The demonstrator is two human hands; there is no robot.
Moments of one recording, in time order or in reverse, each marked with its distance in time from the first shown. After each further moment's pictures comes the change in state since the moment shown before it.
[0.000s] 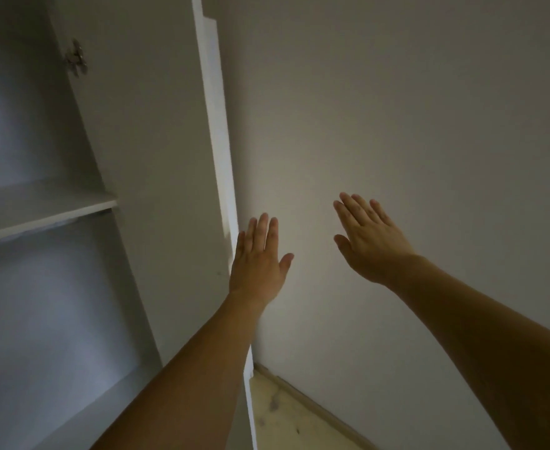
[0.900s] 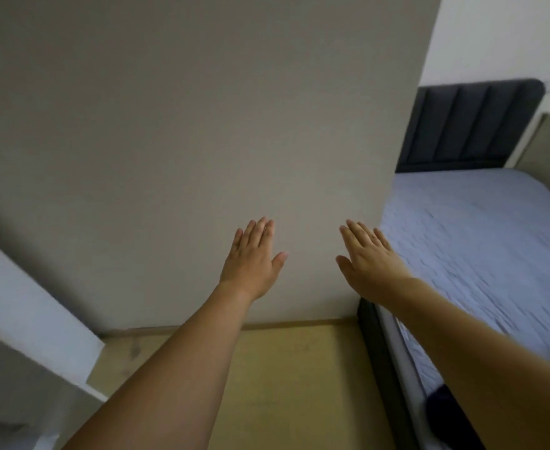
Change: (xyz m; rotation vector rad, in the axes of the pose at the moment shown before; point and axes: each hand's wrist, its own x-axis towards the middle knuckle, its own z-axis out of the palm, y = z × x) left_hand -0.242 0.445 0.012 -0.387 -0.412 0.641; right_hand -0.536 0.208 -0.006 0.073 -0.363 0.725
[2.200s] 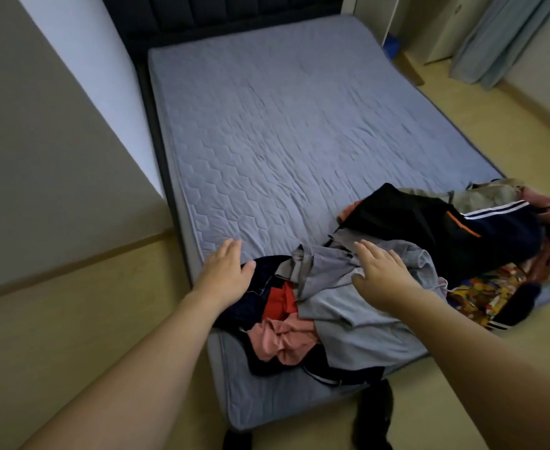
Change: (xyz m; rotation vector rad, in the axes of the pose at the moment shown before) left_hand 0.004 0.597 0.349 -0.292 -0.588 0.000; right_hand -0.349 0.631 0.160 0.182 -0.481 0.539
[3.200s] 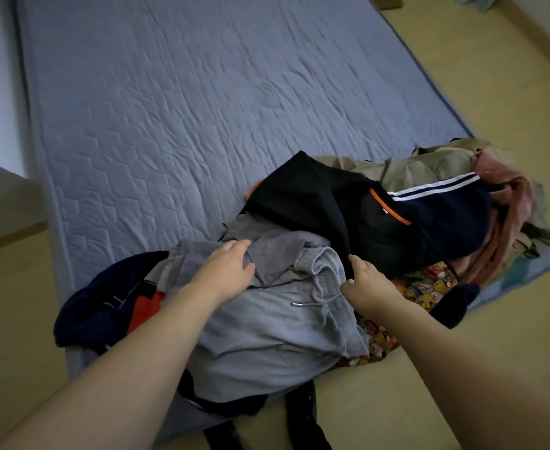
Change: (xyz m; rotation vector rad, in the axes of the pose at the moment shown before) left_hand 0.178 0.282 0.240 0.013 -0.265 -0.026; right_hand 0.120 0.363 0.060 0.338 -0.304 0.241
